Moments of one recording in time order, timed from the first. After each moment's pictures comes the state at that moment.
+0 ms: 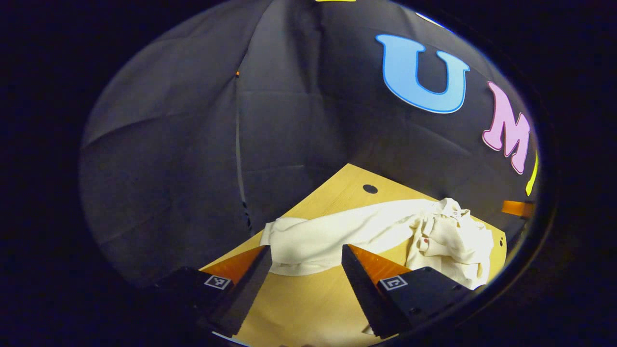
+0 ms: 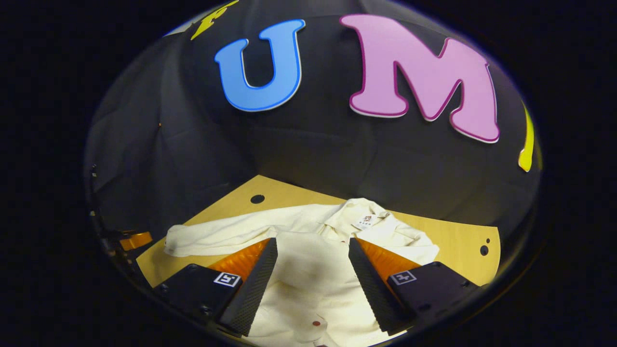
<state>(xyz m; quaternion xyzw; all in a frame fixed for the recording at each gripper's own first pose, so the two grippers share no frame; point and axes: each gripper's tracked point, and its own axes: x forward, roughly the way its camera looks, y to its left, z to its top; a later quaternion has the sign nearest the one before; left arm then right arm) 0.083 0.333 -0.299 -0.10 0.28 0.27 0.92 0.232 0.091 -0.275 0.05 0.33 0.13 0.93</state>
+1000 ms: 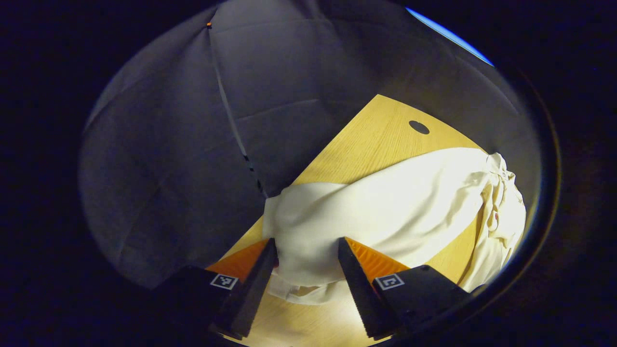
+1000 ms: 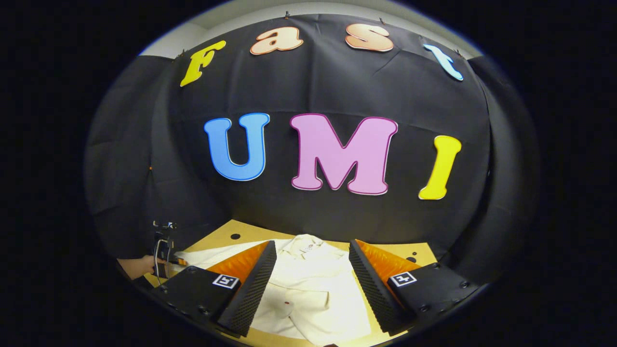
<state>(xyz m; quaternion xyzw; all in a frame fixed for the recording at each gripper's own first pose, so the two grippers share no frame) 0.126 0.396 -0.408 -0.09 0.46 0.27 0.84 0.106 -0.032 -0.061 0.02 0.21 0.00 0.98</state>
